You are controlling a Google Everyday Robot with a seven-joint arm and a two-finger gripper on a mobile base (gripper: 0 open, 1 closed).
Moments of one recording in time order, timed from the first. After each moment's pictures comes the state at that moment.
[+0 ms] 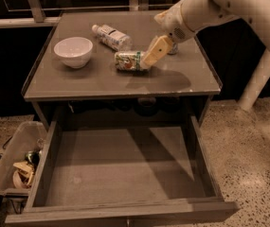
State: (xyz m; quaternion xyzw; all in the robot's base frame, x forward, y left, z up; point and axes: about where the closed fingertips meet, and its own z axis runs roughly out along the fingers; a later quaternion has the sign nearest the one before) arm 0.692 -0.071 0.933 -0.57 0.70 0.10 0.41
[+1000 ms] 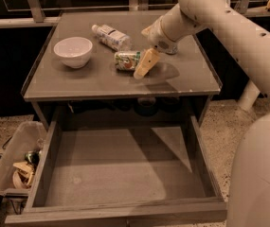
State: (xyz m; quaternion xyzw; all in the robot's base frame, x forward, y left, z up) arm 0.734 -0.043 0.865 -0.62 0.69 0.09 0.36
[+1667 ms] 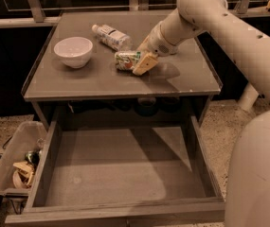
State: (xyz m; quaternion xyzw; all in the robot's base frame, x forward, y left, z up) arm 0.728 -0.044 0.847 -0.63 0.70 0.10 0.33
